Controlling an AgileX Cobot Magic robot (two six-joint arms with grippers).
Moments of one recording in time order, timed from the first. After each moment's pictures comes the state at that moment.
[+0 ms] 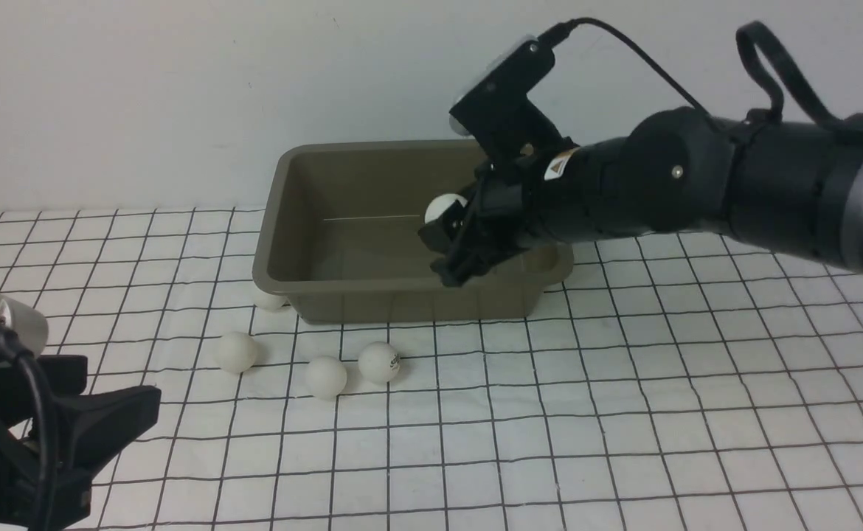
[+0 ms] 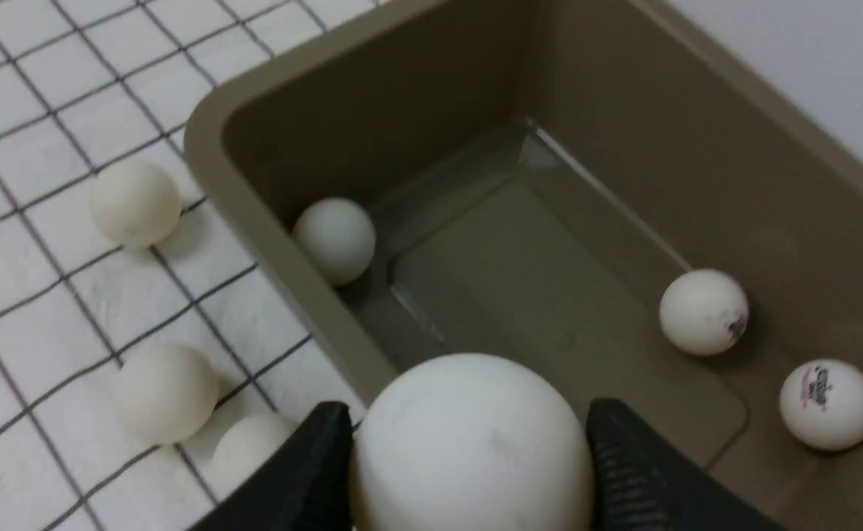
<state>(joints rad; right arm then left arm) 0.59 1.78 -1.35 0.47 0.38 -0.73 0.16 0.68 -0.59 -0.81 0.83 0.85</state>
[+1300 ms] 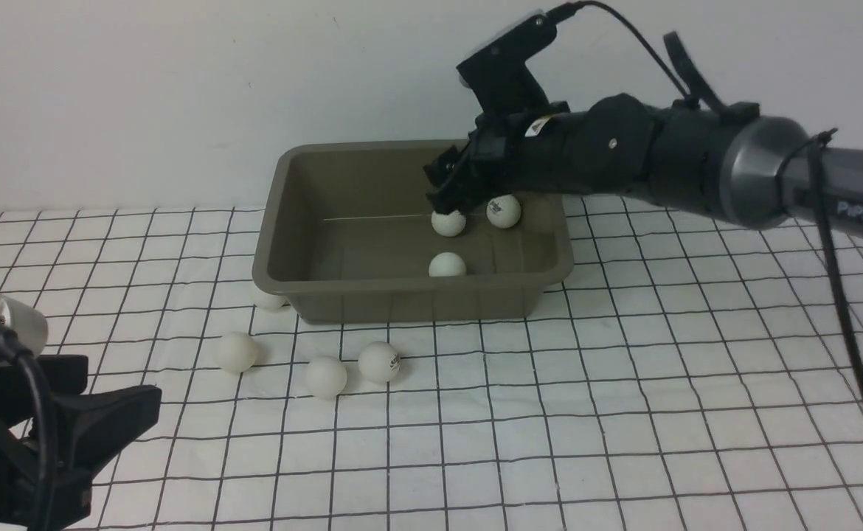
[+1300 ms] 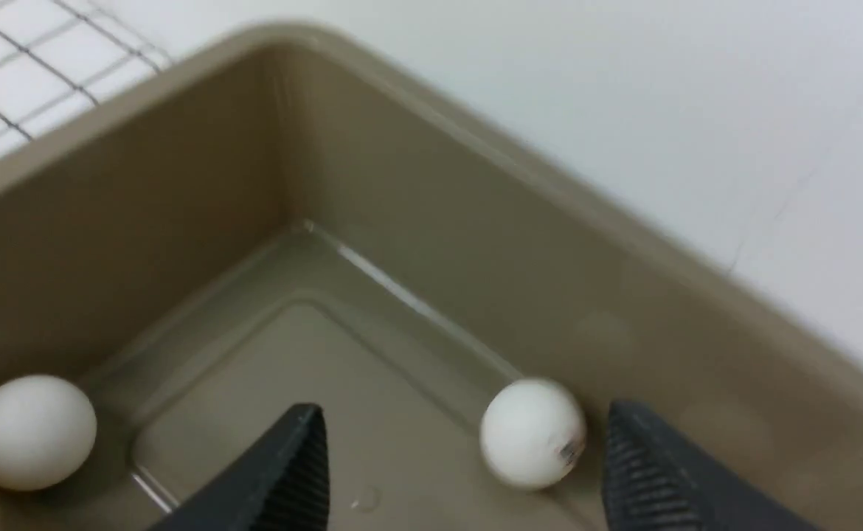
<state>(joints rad) 0.49 2.00 -1.59 0.49 0.24 -0.75 0.16 0.68 -0.59 -0.81 0.83 0.85</state>
